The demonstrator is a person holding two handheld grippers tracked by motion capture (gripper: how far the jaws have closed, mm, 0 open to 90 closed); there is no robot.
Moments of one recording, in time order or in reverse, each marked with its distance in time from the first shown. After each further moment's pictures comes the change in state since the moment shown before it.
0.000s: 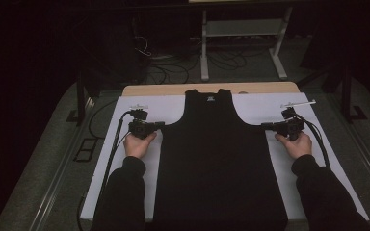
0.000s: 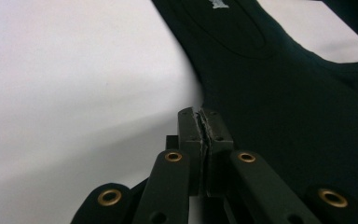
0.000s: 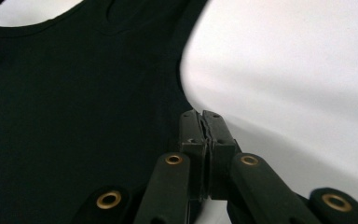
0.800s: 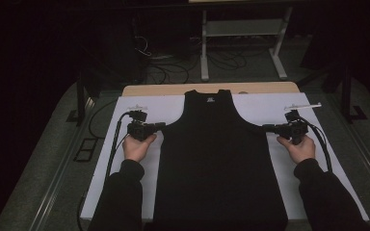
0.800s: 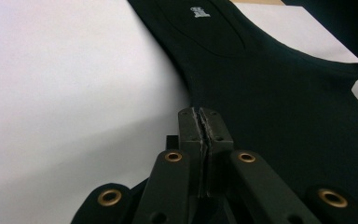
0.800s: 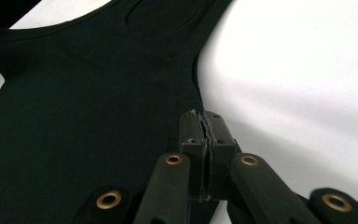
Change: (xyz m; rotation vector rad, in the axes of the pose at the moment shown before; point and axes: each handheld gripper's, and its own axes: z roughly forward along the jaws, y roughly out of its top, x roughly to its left) left arm -0.016 -0.002 -0.017 -0.018 -0.019 0.008; right arm 0.015 -0.007 -0.018 -0.037 0.022 -0.011
